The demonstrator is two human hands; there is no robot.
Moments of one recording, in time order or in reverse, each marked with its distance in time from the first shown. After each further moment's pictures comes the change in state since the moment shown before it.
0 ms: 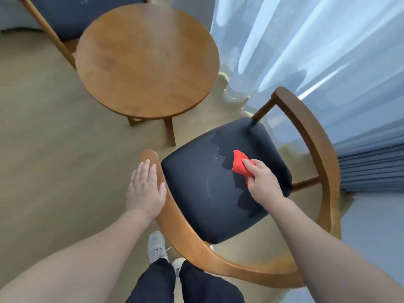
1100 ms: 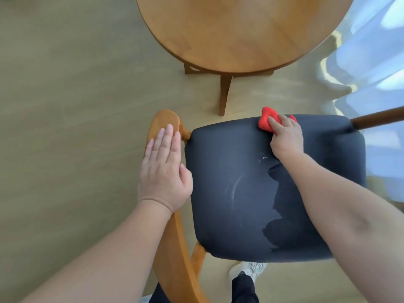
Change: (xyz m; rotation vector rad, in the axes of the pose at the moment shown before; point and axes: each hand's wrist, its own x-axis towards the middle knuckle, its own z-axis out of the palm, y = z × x) left_hand 0.028 0.036 0.068 0.002 0.334 -0.228; right_hand 0.254 0.048 0.153 -0.297 -0.106 -0.439
